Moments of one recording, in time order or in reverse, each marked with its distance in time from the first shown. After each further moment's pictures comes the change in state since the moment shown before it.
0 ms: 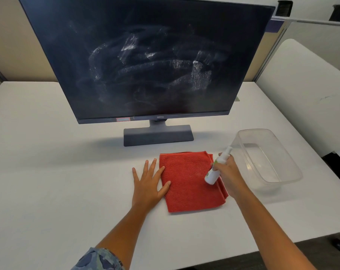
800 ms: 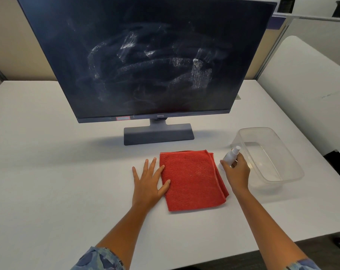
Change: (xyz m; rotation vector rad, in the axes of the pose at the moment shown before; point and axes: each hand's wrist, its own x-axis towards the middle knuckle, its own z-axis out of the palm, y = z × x) left_hand 0.001 -0.001 0.000 -0.009 -0.023 -0.016; right_hand 0.027 0.035 -0.025 -0.444 0.401 -0.298
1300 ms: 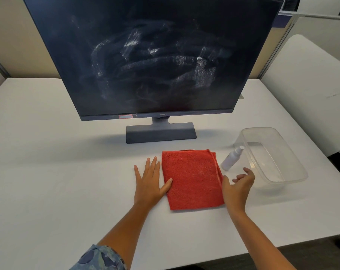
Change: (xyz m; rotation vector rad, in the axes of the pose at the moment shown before) left_hand 0.000 -0.001 0.003 0.026 0.013 -0.022; right_hand -0.058 0.003 0.006 0.128 0.163 0.101
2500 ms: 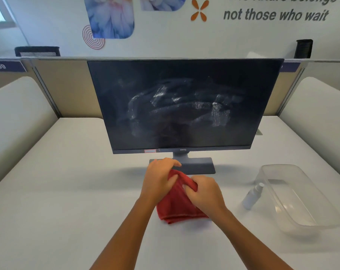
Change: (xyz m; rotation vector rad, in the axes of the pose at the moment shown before) left_hand 0.049 0.016 -0.155 -0.229 0.320 0.287; right_hand -0.031 -0.141 0.063 -0.407 -0.617 -0.597
